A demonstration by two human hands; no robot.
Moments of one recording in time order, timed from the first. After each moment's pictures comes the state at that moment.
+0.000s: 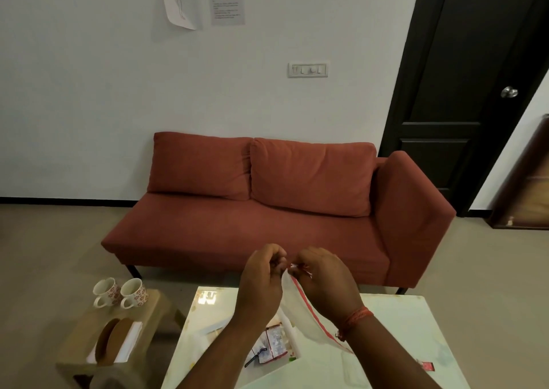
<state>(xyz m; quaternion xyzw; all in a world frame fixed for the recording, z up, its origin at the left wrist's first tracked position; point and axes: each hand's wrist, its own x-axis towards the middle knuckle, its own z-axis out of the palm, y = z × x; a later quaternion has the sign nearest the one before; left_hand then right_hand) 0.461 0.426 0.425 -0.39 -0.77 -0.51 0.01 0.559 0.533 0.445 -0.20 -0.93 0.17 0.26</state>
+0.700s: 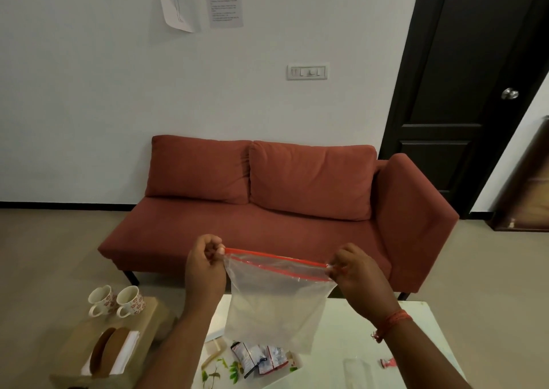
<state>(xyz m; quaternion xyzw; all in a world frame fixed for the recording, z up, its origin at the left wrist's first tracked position) 0.374 0.402 0.432 -0.21 -0.76 -0.62 0.04 0.580 0.595 0.434 -0.27 -0.89 0.26 0.26</state>
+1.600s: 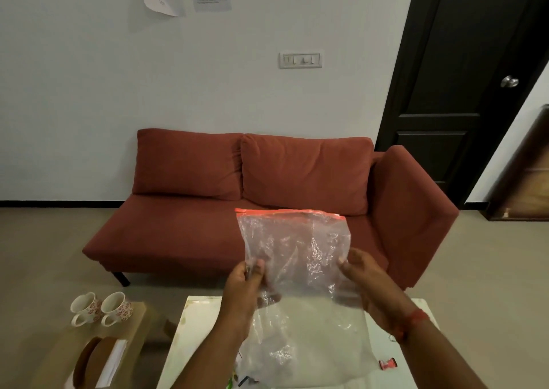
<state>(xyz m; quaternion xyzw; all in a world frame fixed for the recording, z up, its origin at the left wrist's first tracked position) 0.402 0.471 0.401 -0.10 -0.64 -0.69 -0.32 0.570 0.648 0.404 -0.32 -0.55 0.75 0.17</state>
